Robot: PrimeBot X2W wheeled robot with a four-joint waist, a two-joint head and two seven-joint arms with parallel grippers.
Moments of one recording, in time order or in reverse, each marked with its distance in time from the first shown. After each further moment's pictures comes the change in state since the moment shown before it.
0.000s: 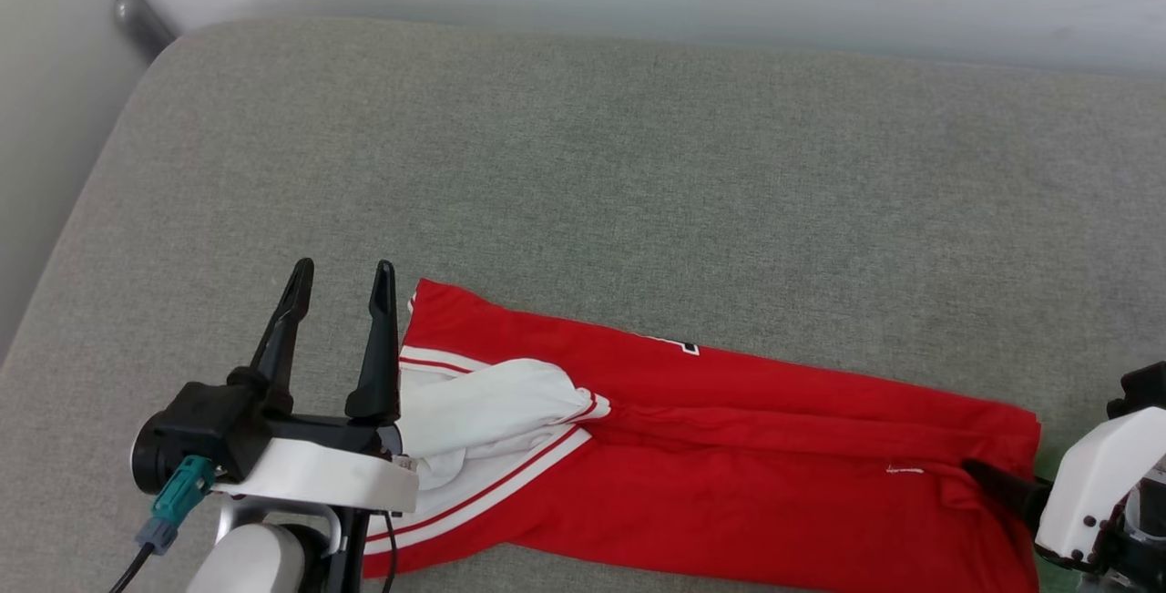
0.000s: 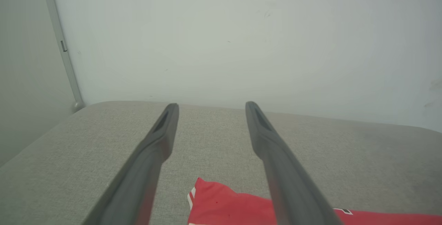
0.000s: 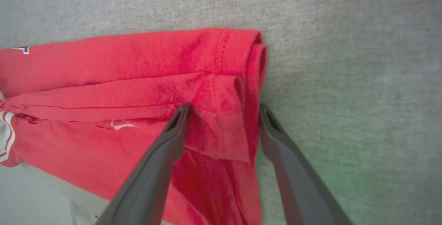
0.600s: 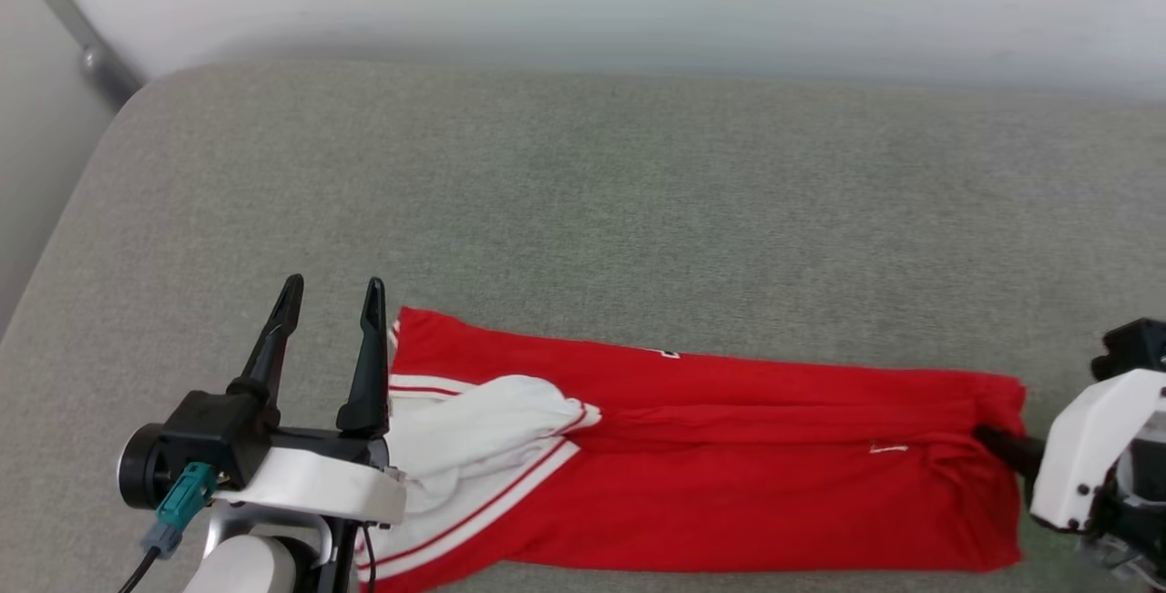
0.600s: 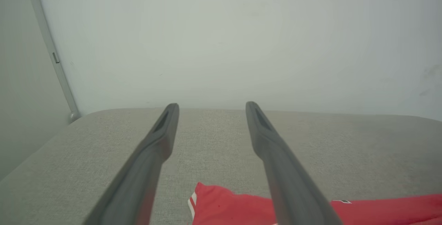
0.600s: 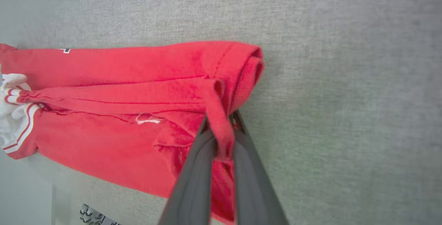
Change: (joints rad) left arm 0.010 0.012 0.007 0.033 0.041 0.008 0.011; right arm -0.072 -0.106 0.122 0.042 0.075 0.000 -0.057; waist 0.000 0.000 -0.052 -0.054
